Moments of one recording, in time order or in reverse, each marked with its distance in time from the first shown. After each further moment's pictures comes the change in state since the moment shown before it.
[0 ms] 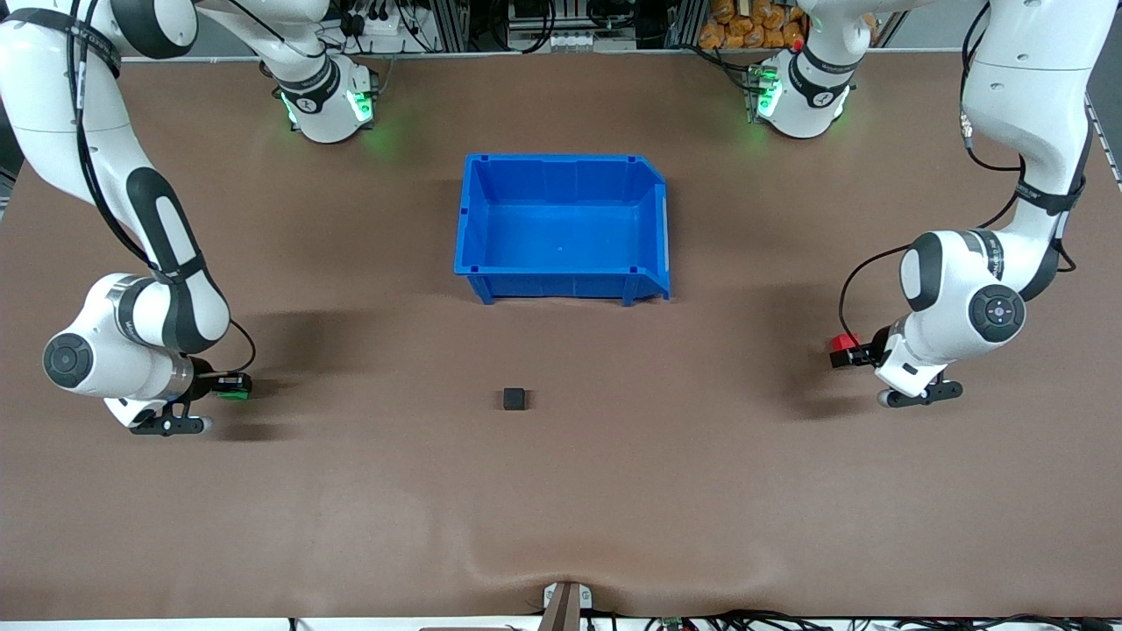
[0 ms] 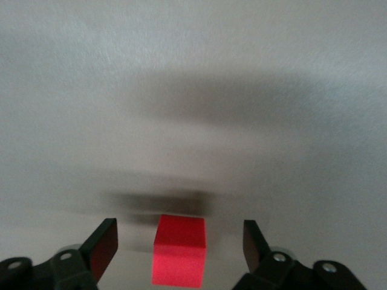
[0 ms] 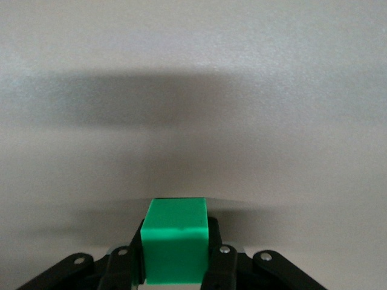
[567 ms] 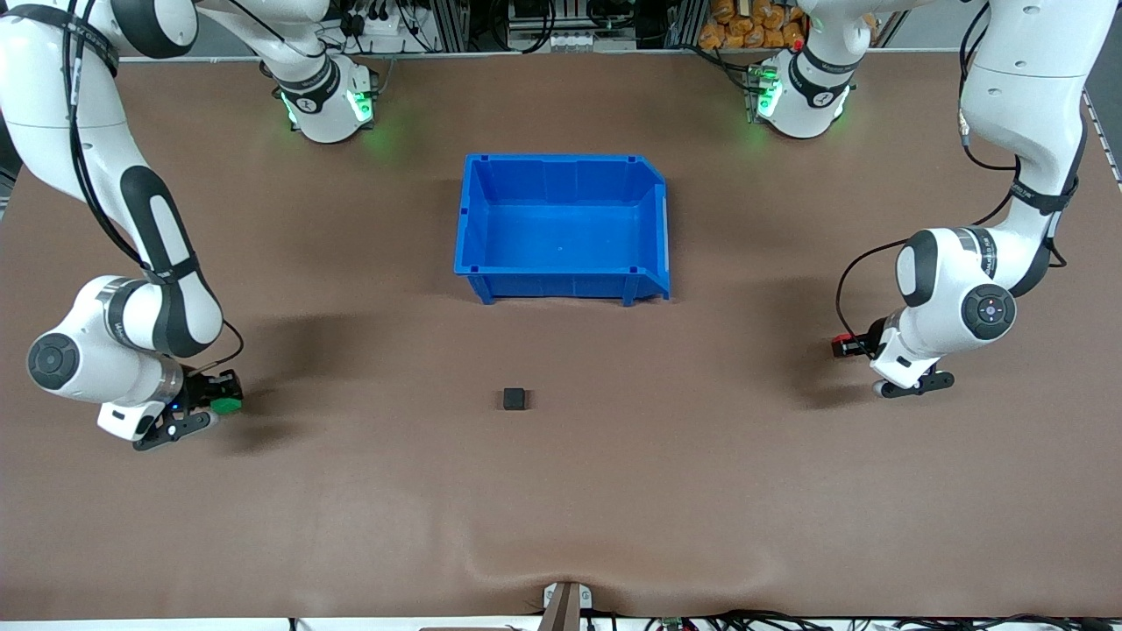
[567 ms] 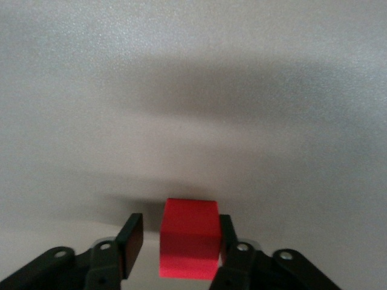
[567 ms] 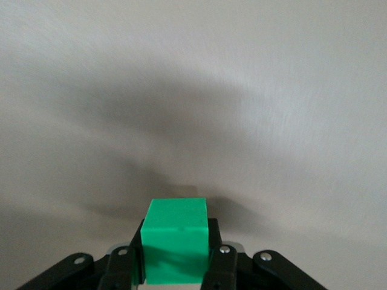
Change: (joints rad) left arm 0.013 0.000 0.001 -0.036 0.000 0.001 0.000; right arm 0.004 -0.002 0.003 0.067 0.000 0.017 -0.399
